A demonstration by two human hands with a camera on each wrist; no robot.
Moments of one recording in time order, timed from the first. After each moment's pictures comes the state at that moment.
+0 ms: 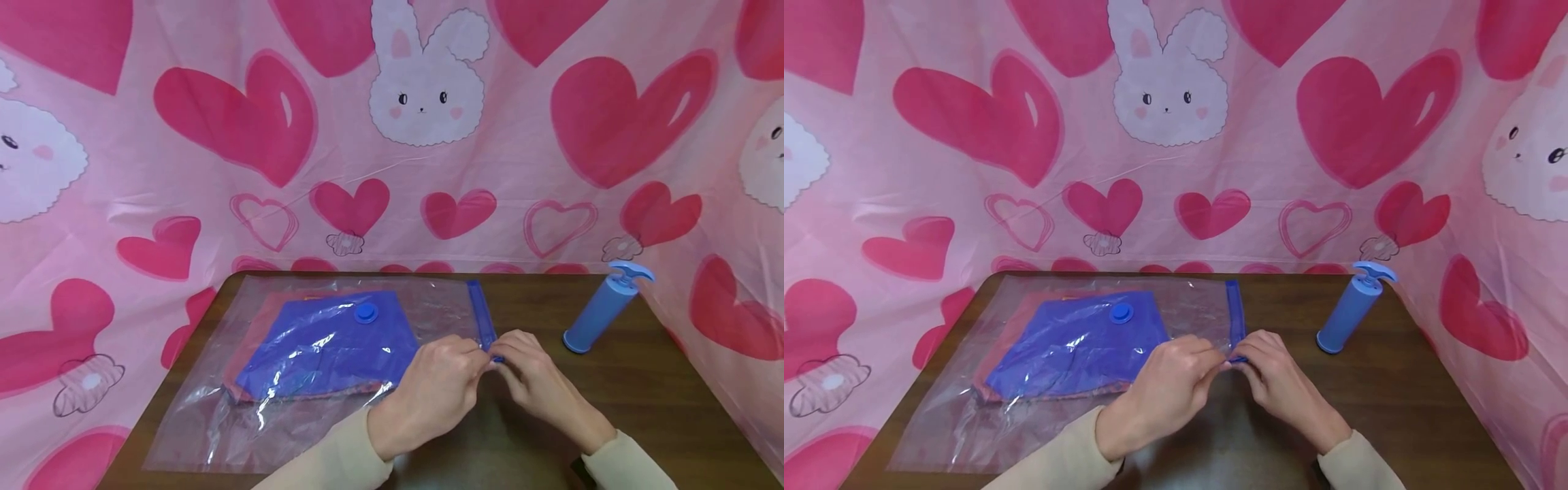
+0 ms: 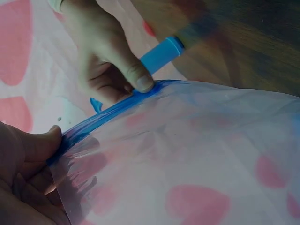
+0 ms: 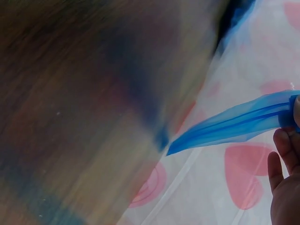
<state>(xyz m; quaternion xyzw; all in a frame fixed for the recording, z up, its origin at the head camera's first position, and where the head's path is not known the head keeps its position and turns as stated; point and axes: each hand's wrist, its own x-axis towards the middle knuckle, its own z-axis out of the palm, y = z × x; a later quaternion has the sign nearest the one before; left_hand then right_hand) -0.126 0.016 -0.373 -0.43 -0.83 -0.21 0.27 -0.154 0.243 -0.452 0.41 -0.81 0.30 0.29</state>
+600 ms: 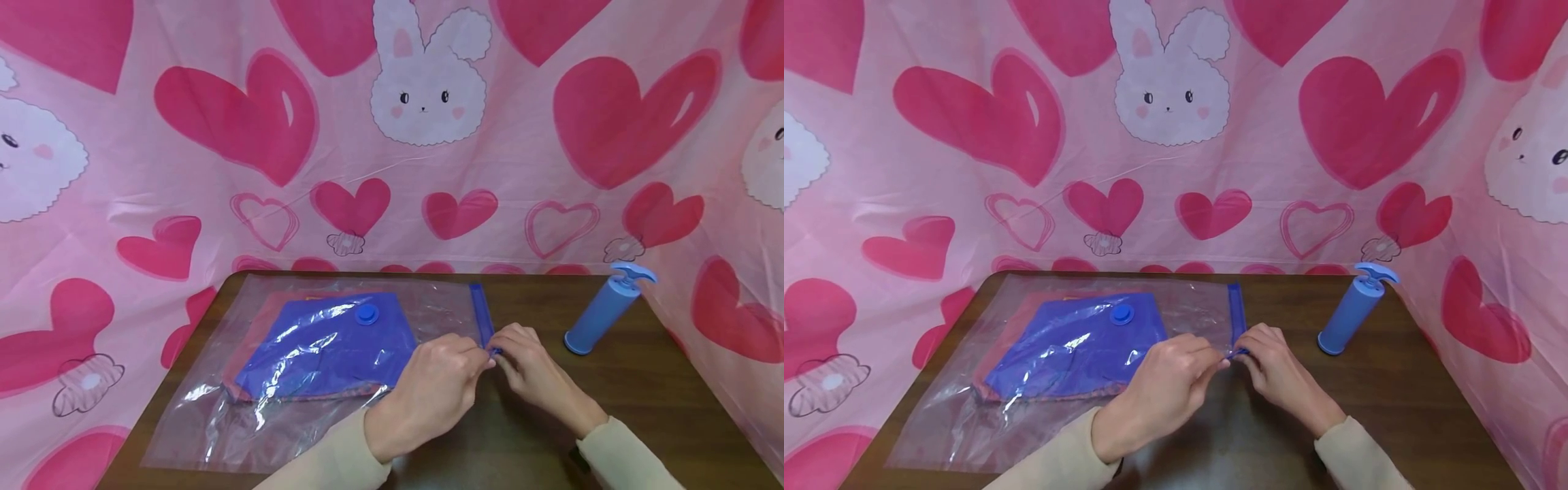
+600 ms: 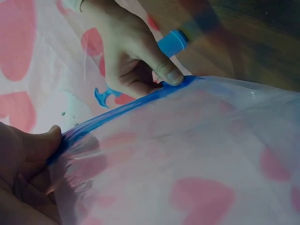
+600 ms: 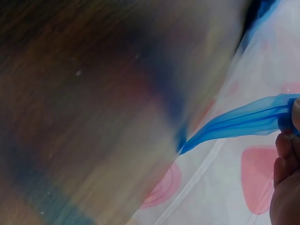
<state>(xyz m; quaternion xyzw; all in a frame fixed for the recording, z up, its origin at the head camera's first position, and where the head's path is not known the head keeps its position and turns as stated) -0.126 0.011 -0.368 -0.43 -0.84 -0.22 0.26 -0.176 0.248 -0.465 0.39 -0.83 0.29 0.27</state>
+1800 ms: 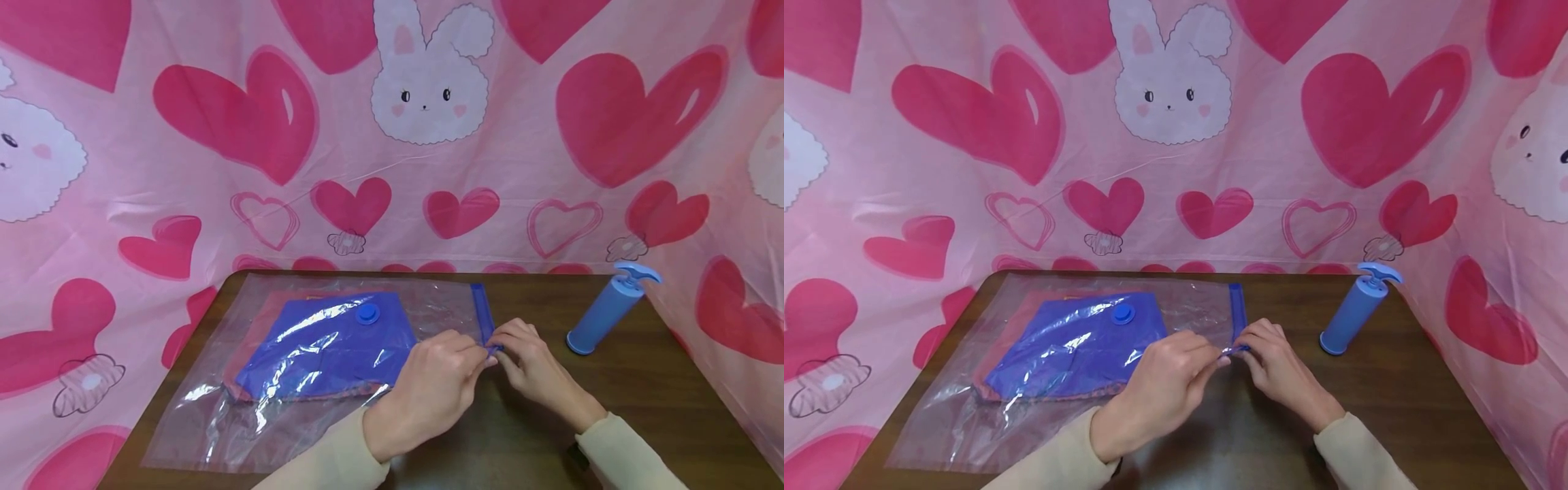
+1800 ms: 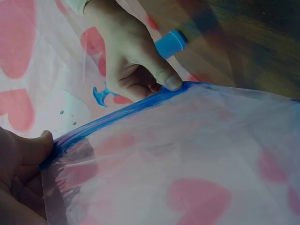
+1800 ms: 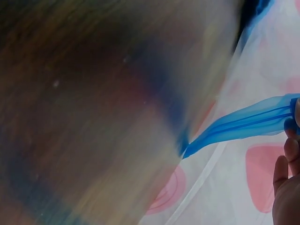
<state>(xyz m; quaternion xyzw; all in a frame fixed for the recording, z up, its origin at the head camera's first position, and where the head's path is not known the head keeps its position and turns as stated) -0.128 0.009 -0.369 -0.43 -0.82 -0.25 0.28 -0.183 0.246 -0.466 0.39 -0.82 0.31 0.28</state>
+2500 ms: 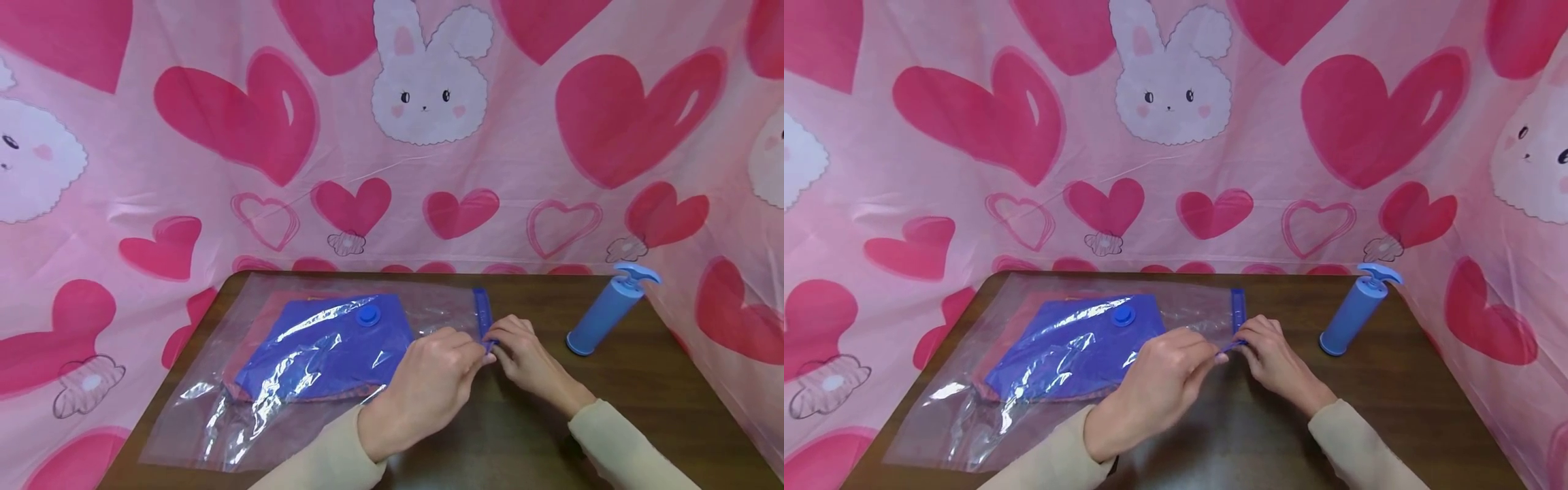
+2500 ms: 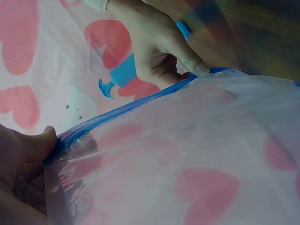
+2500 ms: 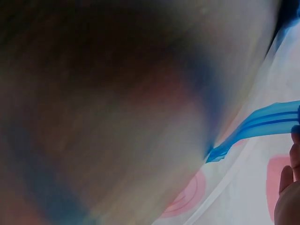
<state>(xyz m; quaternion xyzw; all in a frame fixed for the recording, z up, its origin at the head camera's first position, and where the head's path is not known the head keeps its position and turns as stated) -0.127 0.005 -0.359 -0.42 -0.82 -0.26 0.29 -0.202 0.250 -0.482 0.40 -0.83 0.28 0.28</state>
